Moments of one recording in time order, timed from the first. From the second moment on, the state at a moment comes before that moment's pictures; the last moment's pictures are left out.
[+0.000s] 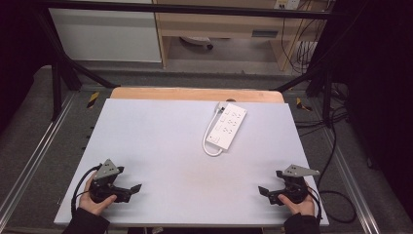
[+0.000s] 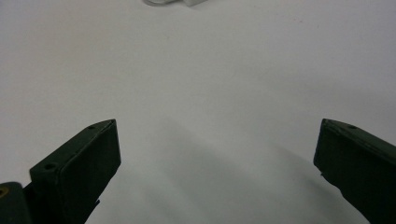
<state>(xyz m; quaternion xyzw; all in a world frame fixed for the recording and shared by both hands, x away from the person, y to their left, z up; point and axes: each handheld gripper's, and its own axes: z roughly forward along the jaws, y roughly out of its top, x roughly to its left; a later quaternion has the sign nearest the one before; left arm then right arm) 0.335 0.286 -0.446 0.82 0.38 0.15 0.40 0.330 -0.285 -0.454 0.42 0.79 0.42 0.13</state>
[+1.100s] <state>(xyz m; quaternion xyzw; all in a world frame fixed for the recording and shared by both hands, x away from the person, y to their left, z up) 0.337 0.287 -0.447 0.82 0.38 0.16 0.40 0.335 -0.276 -0.452 0.42 0.80 0.42 0.14</state>
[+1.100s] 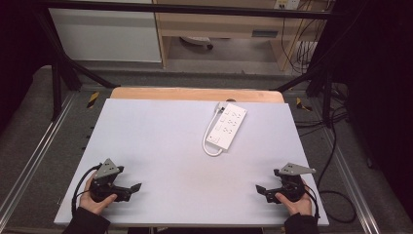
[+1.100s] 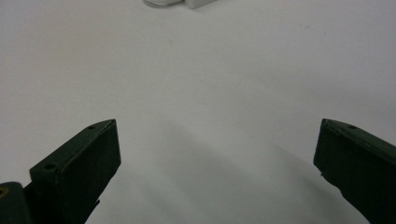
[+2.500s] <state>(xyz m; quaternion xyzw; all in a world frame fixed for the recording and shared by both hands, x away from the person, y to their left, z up) 0.337 0.287 -0.446 0.82 0.38 0.16 0.40 0.344 -0.260 -0.441 0.41 0.80 0.41 0.15</state>
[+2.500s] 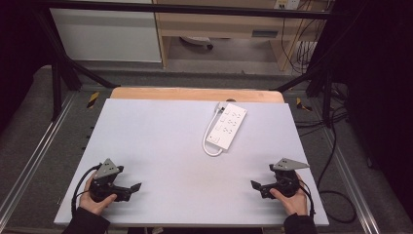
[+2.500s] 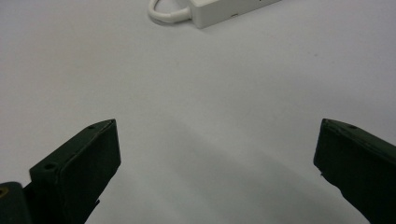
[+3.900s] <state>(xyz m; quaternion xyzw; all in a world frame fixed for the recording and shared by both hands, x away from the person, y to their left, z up) 0.337 0.287 -0.447 0.82 0.38 0.16 0.40 0.362 -0.243 -0.423 0.41 0.80 0.40 0.18</state>
